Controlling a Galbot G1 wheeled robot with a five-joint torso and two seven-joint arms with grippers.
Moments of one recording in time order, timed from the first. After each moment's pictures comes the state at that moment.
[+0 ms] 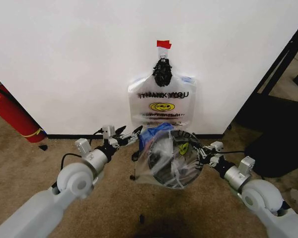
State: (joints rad) left arm 0.96 -0.79 -0.09 -1.98 -1.18 0.10 0.02; right arm -1.32 0.86 0.45 1.97 0.73 -0.16 -0.28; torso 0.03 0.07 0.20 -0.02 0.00
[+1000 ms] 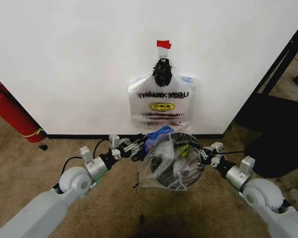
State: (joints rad) left arm 0.98 -0.81 -0.06 -1.84 -1.04 0.02 0.40; right arm -1.31 0.87 0.44 1.94 0.72 -0.16 -0.30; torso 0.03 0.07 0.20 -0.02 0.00
